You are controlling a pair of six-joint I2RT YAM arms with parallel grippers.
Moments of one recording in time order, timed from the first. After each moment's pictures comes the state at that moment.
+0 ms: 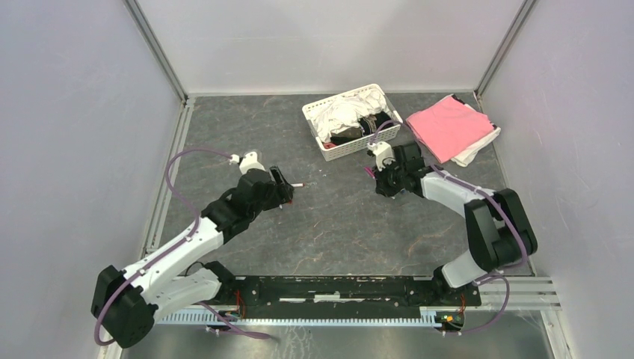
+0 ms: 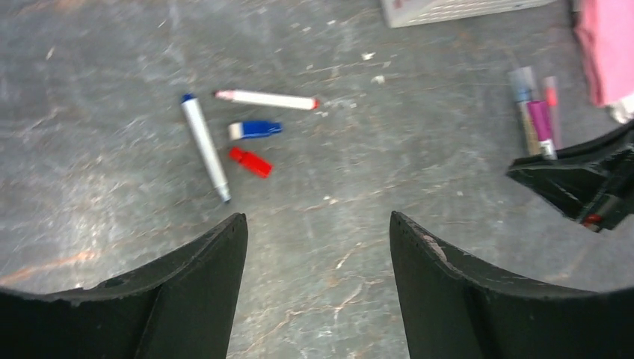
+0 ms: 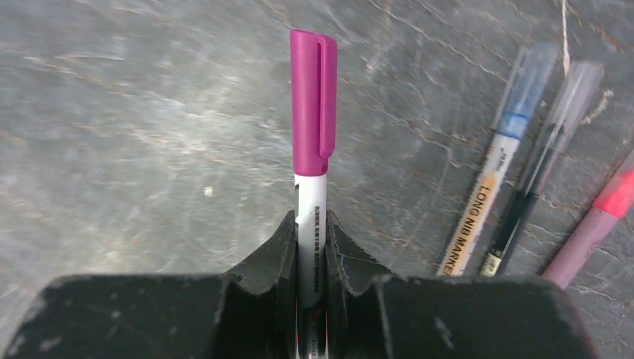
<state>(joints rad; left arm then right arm) -0.66 0.96 0.67 -0.31 -0.31 -0.78 0.34 1.51 0.81 -0.20 -0.30 -0.23</state>
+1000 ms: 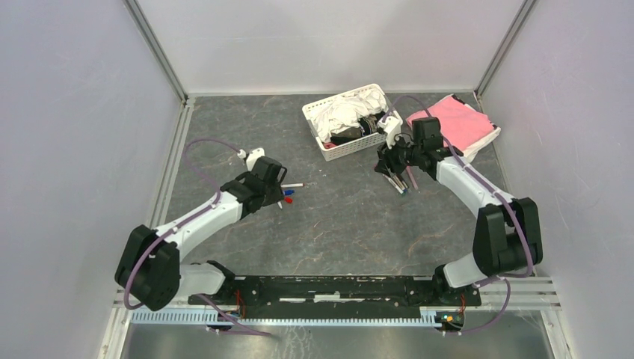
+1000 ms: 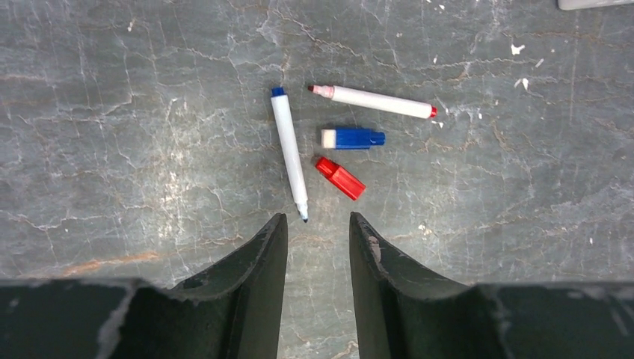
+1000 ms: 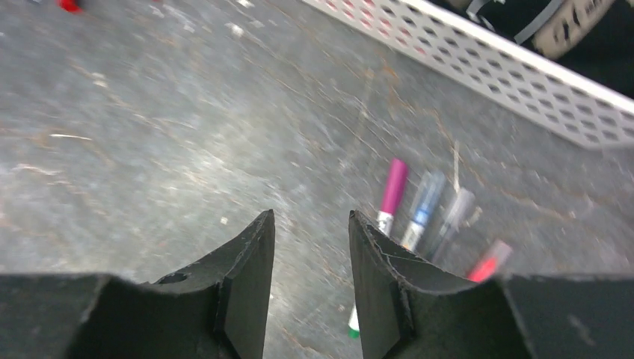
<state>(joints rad) -0.56 1.25 0.74 -0.40 -0.34 -0.77 0.22 1.52 1.01 -0.32 -0.50 -0.42</state>
